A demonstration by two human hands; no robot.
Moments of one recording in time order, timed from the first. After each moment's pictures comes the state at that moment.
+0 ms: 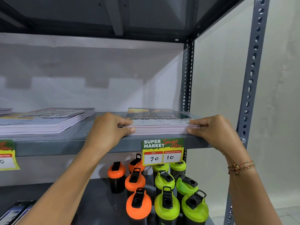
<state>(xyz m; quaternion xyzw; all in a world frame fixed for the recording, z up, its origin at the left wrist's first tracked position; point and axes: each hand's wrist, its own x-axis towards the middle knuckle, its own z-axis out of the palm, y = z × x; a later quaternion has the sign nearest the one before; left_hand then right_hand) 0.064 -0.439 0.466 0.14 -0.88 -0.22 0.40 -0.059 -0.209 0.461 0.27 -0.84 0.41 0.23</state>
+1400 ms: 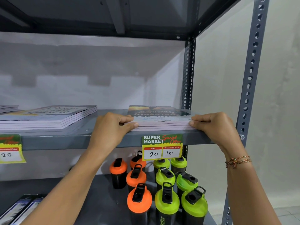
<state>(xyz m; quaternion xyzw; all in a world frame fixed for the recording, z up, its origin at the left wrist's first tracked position) 0.066 -0.429 0.454 0.11 -0.85 -0.26 0.45 -0.066 -0.208 0.457 0.25 -0.79 0.51 0.21</state>
